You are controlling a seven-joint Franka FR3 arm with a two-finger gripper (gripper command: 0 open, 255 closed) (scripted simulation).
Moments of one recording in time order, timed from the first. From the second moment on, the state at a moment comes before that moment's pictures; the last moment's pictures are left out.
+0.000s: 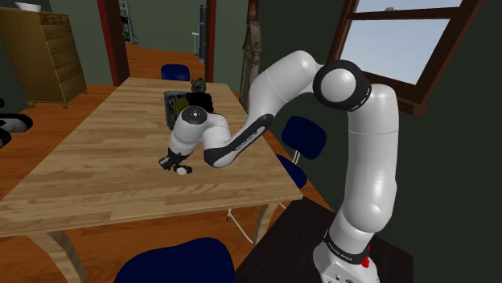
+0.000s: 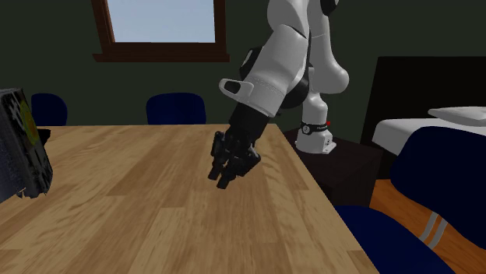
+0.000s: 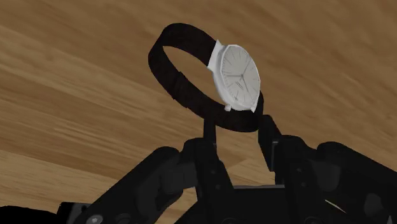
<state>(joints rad) -0.04 0.36 0.33 -2.03 -0.98 2.74 1.11</state>
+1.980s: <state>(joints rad) 0.00 0.27 0.35 -2.12 -1.00 2.57 1.14</state>
